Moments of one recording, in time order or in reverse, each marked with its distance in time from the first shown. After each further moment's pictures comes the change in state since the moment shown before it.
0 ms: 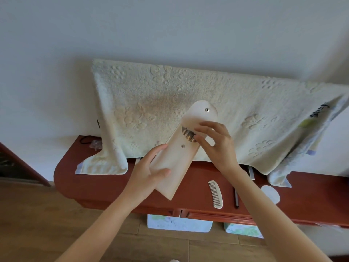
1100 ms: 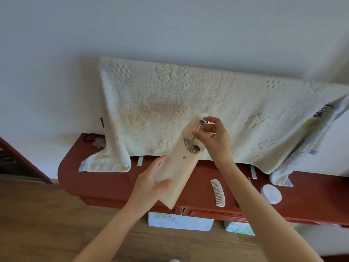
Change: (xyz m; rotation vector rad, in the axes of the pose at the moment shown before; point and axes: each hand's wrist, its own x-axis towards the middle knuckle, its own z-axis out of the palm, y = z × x) left_hand -0.021 -0.025 0.002 0.101 0.011 -0.058; right_hand 0.012 -0.019 0.018 0.298 0.023 0.529
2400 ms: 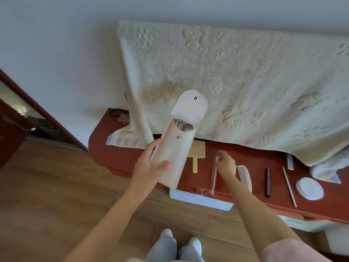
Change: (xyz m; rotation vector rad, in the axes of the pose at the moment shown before) left_hand -0.006 -0.033 -0.030 -0.113 0.244 -0.141; right_hand -0.027 0.238 0.083 -0.476 -0.242 0.405
